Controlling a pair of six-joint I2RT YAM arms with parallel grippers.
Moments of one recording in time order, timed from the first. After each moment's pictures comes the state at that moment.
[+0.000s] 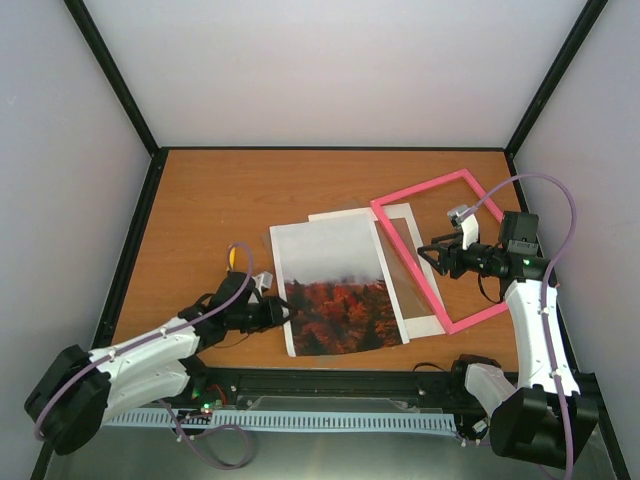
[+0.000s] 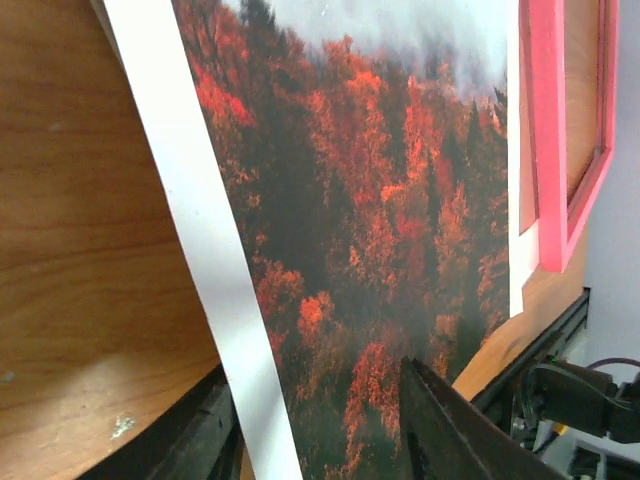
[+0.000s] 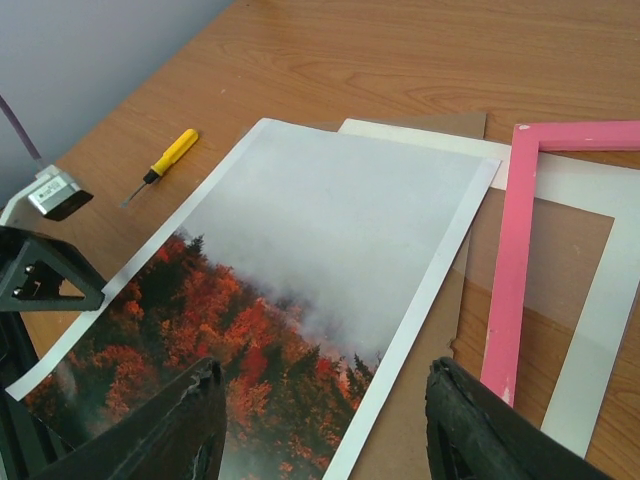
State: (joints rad) left arm -0.67 0.96 0.24 -0.01 0.39 -0.97; right arm -0.19 0.99 0.85 -0.75 -0.92 -0.40
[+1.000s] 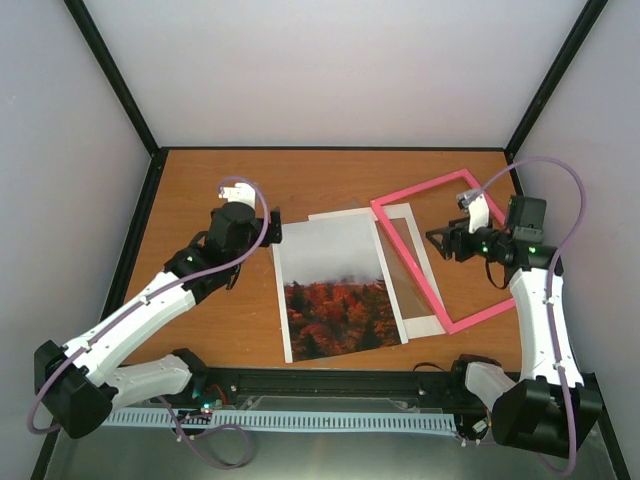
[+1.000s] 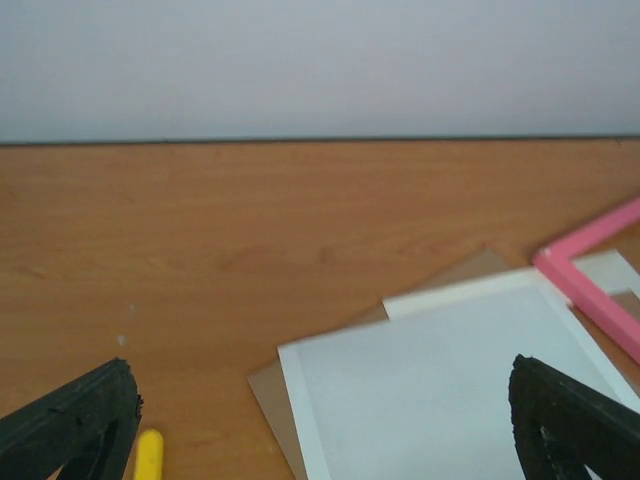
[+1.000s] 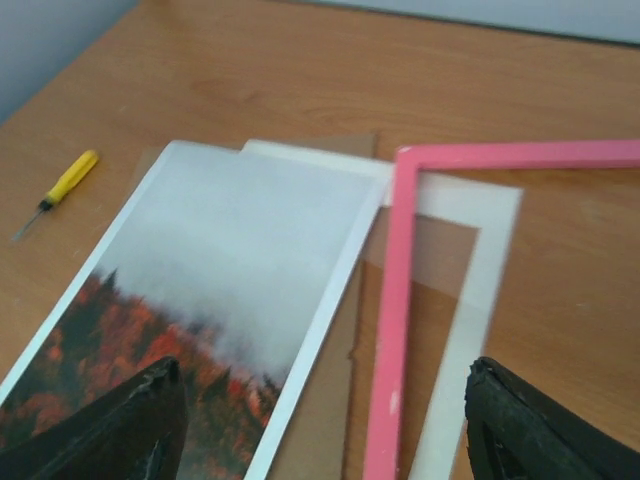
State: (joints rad) left arm -0.65 1.07 0.93 -0.37 -0.44 -0.33; right arm -0.19 1.04 0.94 -0.74 -0.77 -0.36
